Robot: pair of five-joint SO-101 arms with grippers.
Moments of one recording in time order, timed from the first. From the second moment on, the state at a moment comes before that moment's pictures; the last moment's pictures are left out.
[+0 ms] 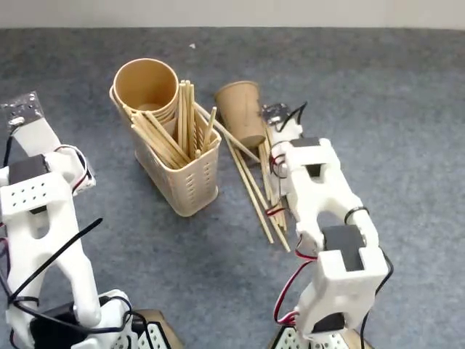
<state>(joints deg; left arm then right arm) -27.7 -23.6 33.9 63.8 12.8 -11.4 15.4 19.8 50.8 15.4</state>
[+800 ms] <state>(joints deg) -27.7 -23.1 38.7 57.4 12.8 -19.1 -35.1 19.2 37.3 5.0</state>
